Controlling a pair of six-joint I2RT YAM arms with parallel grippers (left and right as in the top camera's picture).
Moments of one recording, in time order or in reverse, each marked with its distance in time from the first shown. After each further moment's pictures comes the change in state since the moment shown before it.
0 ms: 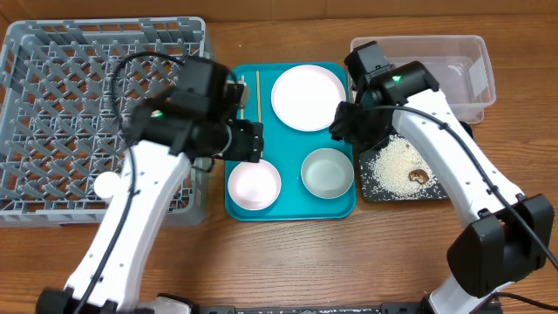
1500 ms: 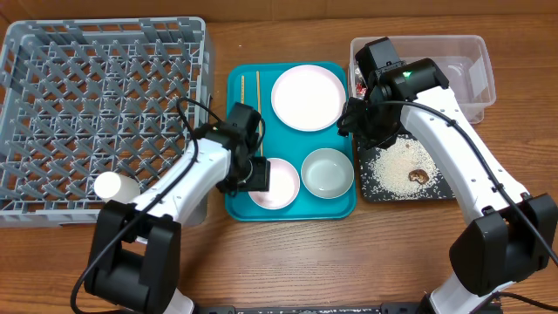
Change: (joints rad) left arm -0.035 0.219 -0.381 0.319 -0.019 -0.127; right arm -0.035 0.000 0.000 0.002 0.007 -0.010
